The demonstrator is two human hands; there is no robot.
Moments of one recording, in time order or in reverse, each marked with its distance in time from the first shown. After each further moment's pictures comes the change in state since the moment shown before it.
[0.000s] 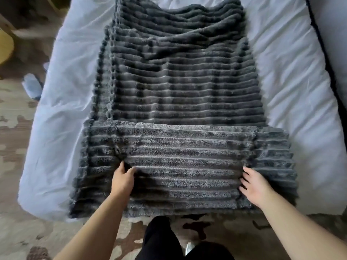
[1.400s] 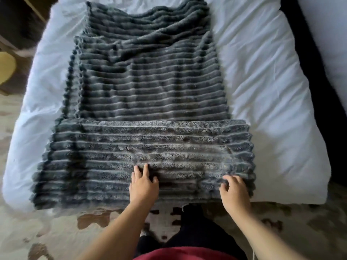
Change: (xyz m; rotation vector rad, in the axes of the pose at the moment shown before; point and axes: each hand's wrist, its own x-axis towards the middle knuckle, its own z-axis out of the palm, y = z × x) left_hand -0.142 0.012 0.176 0.737 -0.015 0.228; right_hand 0.027 0.044 -0.134 -1.100 0.235 -0.761
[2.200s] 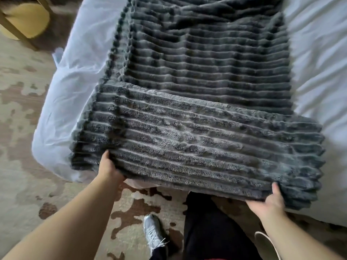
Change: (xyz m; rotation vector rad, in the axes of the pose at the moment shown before) left_hand 0.096 -0.205 -0.064 -1.926 -0.127 -0.615; right_hand 0.003 -0.041 0.073 1.659 -0.030 1.016
